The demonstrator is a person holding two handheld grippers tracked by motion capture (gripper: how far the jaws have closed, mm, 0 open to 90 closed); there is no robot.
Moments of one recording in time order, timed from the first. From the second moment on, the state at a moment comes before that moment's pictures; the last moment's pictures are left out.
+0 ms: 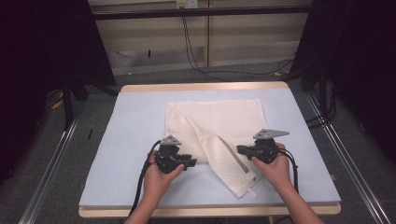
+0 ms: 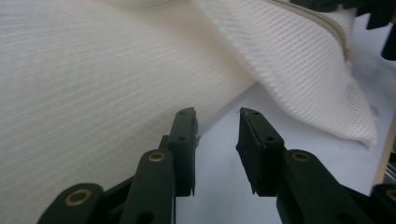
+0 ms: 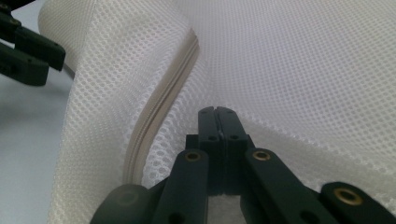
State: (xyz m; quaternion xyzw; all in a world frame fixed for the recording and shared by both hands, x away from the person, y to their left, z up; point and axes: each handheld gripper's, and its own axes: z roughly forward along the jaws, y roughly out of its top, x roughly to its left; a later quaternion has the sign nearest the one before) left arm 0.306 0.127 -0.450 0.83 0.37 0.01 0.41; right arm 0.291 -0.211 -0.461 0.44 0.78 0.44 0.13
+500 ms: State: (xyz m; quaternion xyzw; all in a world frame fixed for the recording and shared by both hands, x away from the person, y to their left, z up) left arm 0.331 0.186 -0.437 0.77 0.45 0.08 0.44; right arm 0.284 -0.215 -0.462 0.44 0.78 0.44 0.13
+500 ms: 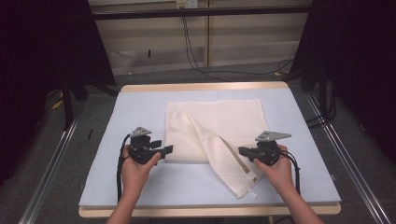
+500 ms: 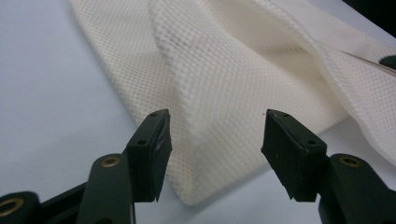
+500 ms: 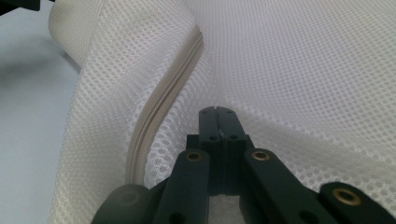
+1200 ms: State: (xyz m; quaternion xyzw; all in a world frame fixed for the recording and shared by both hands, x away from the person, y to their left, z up) left arm 0.324 0.174 -0.450 0.80 0.40 0.04 0.44; right arm 0.290 -0.209 -0.443 0.45 0.75 0.46 0.13
